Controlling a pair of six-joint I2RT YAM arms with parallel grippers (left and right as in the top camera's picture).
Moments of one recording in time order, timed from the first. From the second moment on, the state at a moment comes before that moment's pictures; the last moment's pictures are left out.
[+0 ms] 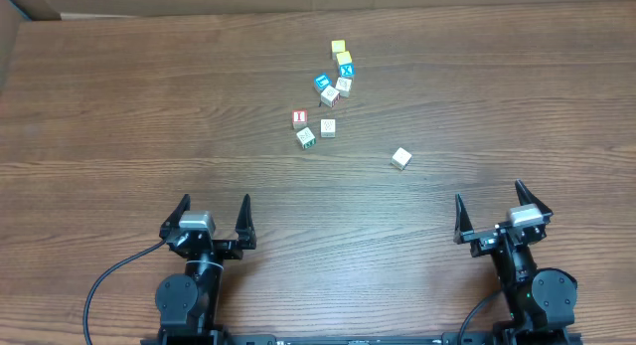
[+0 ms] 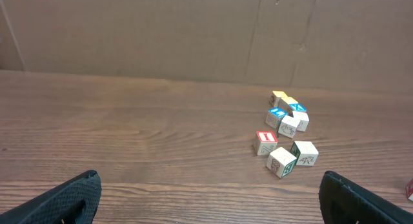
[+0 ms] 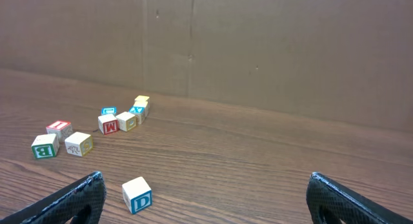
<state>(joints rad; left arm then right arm) 0.00 0.01 0.01 -0.07 0.06 -0.10 0.10 0.01 0.02 -0.03 -0.09 -0.09</state>
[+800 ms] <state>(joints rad) 0.00 0.01 0.01 -0.07 0.06 -0.10 0.10 0.01 0.02 -0.03 -0.09 -0.09</state>
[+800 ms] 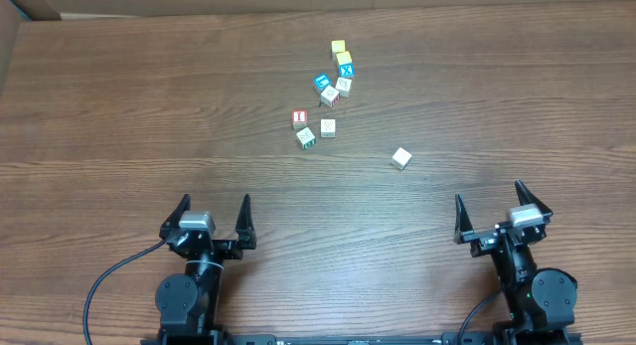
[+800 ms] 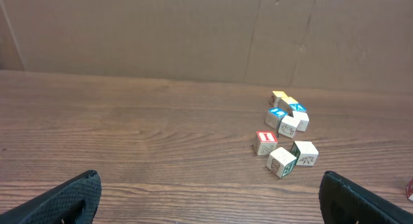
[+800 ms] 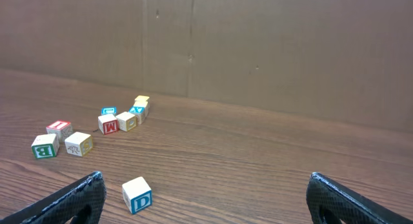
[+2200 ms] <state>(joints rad) 0.00 0.01 0.01 -0.07 0.10 -0.10 0.10 0.01 0.02 -0.02 -0.12 0.00</state>
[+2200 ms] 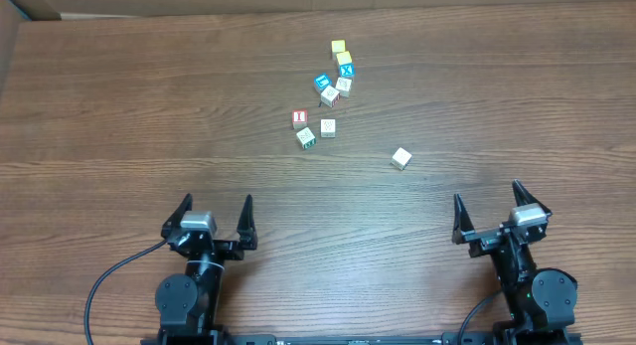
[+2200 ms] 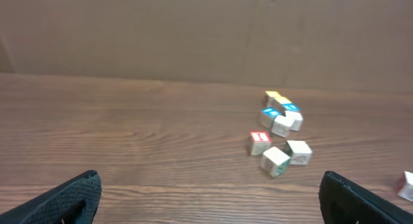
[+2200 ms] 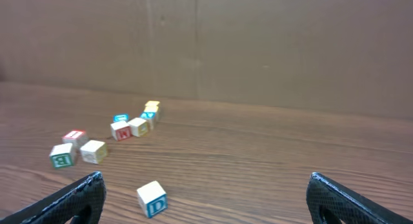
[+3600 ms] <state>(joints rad) 0.00 1.31 1.52 -1.22 0.44 -0.05 0.10 1.44 1.51 -1.01 -0.73 0.10</state>
